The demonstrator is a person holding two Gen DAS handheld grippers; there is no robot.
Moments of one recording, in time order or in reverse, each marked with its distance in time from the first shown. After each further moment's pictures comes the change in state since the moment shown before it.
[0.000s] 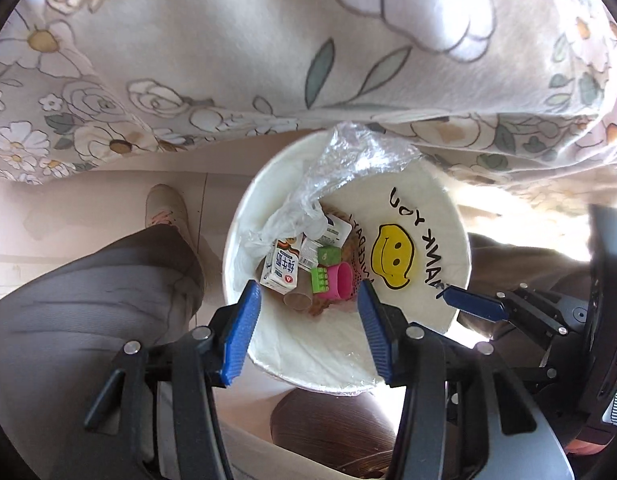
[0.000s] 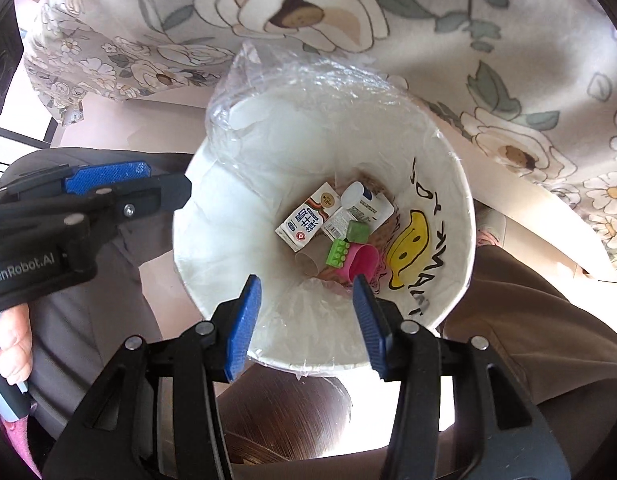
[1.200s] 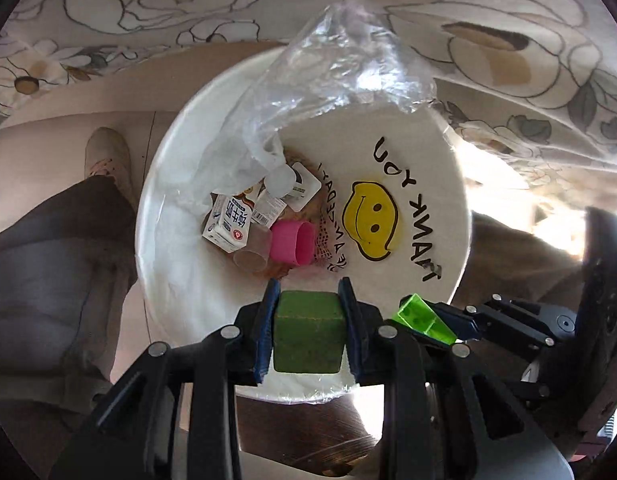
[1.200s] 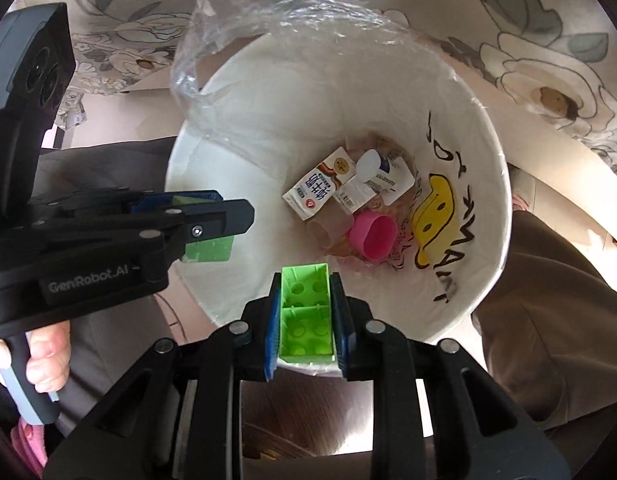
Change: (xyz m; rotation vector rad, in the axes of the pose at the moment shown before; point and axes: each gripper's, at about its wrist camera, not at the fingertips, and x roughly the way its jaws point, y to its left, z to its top) left arm 0.085 -0.003 0.007 -0.078 0.250 -0.180; right arm 0.048 -0.013 0.007 0.077 0.132 0.071
